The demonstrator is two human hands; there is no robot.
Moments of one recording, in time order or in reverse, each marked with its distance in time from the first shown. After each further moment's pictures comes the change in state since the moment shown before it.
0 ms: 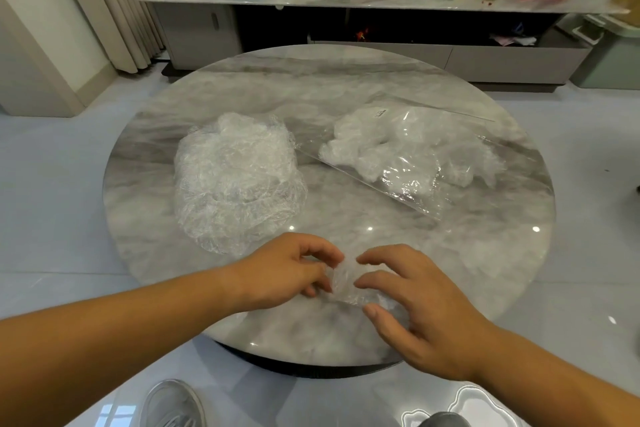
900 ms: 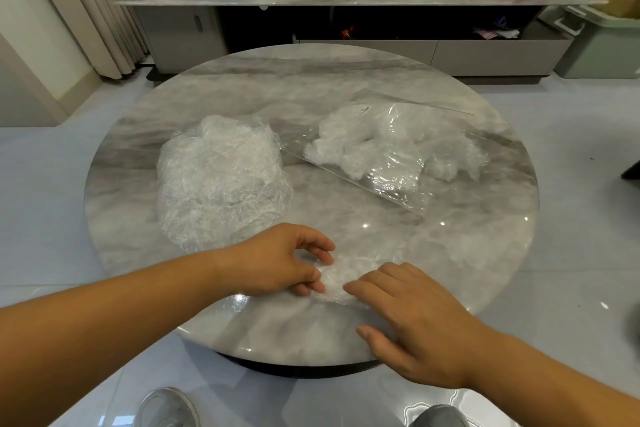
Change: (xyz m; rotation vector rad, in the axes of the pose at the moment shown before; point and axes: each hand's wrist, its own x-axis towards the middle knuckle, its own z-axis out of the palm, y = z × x) left_hand 0.016 0.011 -0.003 0.066 -0.111 -0.055; right_hand -0.015 0.004 0.002 -0.209 -0.185 -0.021
